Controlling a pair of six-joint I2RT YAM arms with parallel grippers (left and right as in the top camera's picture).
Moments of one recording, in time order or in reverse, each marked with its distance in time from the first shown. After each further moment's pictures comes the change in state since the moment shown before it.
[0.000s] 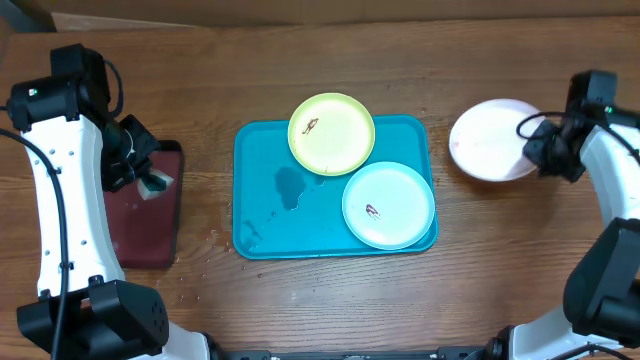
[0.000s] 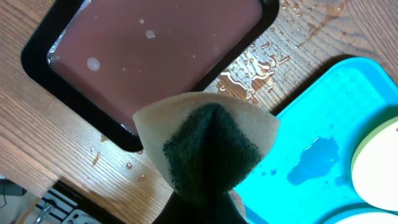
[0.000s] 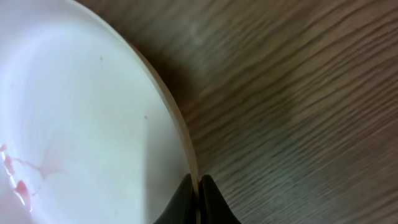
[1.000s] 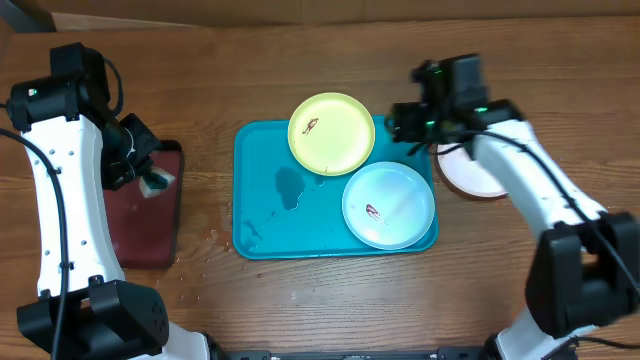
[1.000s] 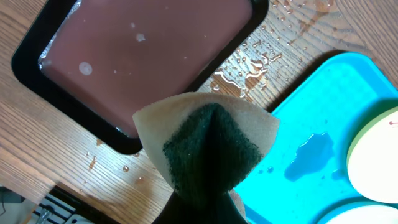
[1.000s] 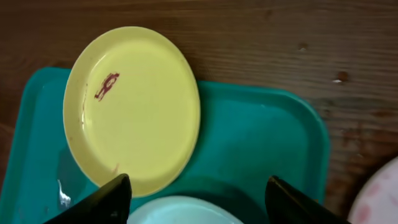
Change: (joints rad) left arm 0.000 0.000 0.000 0.011 0.021 0.030; right arm 0.523 0.045 0.061 0.308 -0.286 -0.180
